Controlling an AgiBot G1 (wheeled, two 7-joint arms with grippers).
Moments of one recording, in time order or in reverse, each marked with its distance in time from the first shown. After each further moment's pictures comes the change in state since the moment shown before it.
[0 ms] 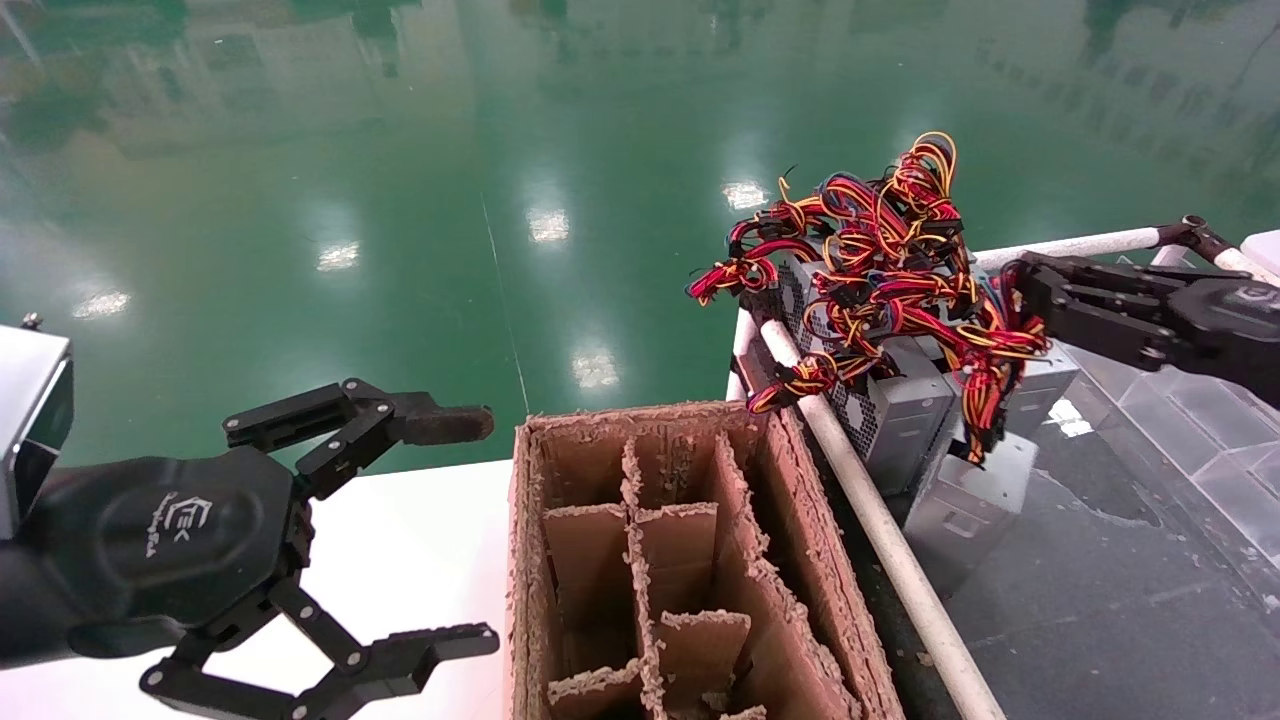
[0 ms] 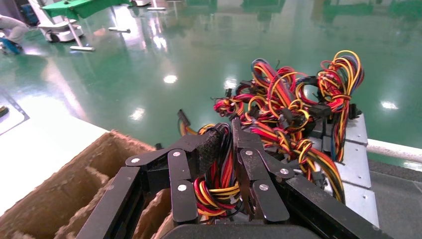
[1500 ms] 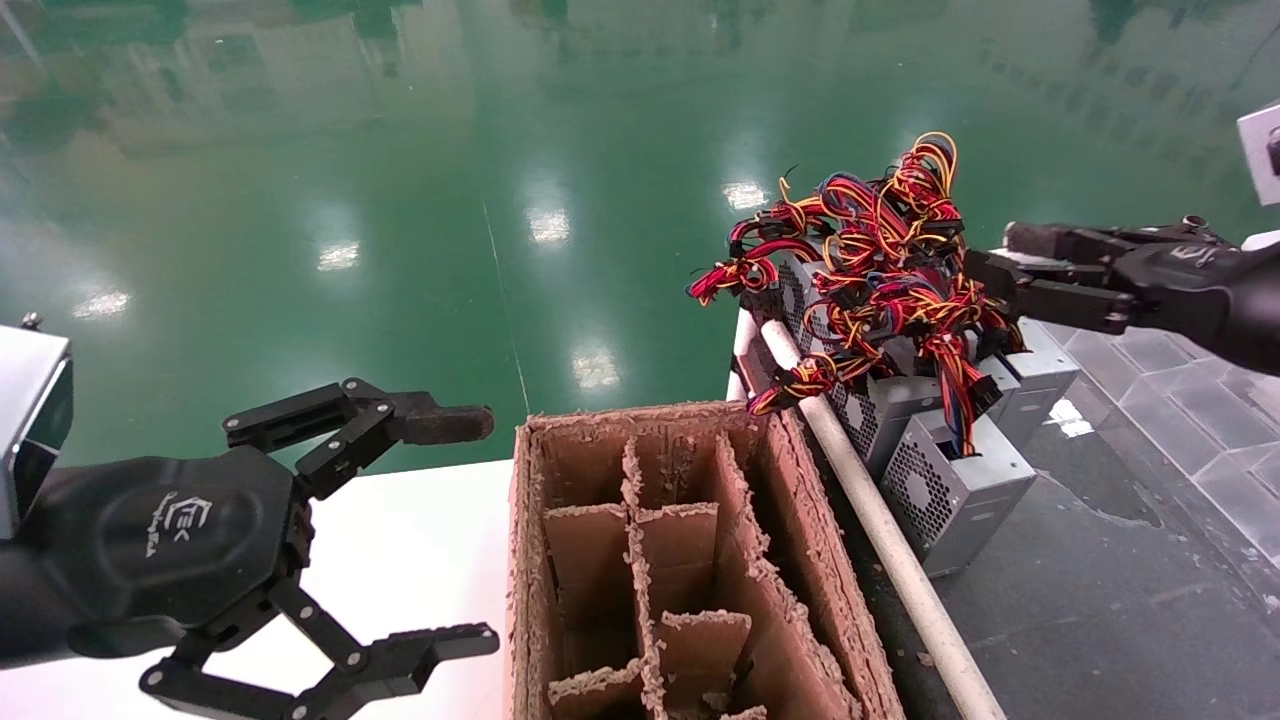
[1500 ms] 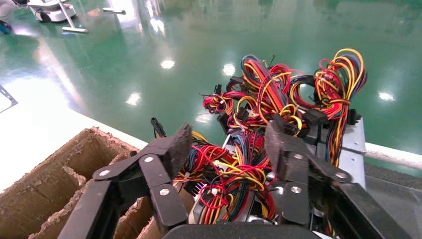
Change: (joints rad) left arm 0.000 -0.001 0.002 0.000 -0.001 -0.001 0.001; right arm 0.214 -0.151 -0.070 -0.176 -0.206 -0.097 0.122
